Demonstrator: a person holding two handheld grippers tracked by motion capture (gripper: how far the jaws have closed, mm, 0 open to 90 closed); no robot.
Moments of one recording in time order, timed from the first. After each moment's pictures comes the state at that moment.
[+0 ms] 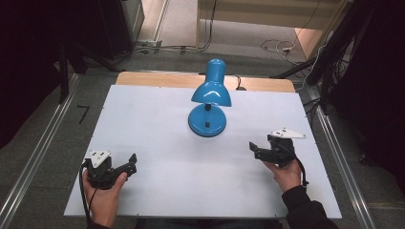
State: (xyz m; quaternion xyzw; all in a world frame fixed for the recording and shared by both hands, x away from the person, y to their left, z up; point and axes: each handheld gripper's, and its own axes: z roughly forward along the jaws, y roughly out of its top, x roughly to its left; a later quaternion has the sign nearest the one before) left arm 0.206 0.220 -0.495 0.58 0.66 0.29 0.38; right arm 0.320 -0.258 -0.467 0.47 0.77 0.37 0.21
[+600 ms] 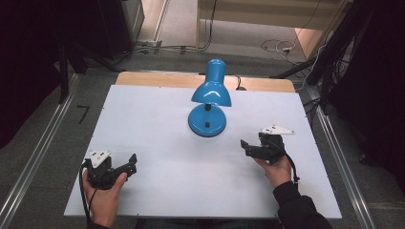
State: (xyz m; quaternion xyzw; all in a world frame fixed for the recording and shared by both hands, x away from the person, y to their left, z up) left arm 0.206 0.220 -0.496 0.58 0.66 0.29 0.38; right arm 0.330 -0.234 -0.471 0.47 0.78 0.37 0.20
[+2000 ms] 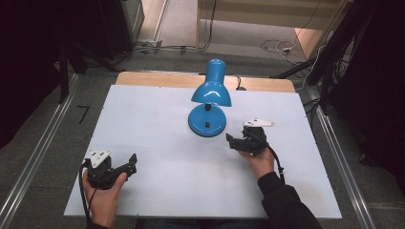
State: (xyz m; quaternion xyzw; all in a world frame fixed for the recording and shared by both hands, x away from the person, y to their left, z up) left arm 0.206 0.221 -0.495 0.58 0.66 0.29 0.39; right arm 0.354 -0.187 -0.478 0.46 0.78 0.37 0.20
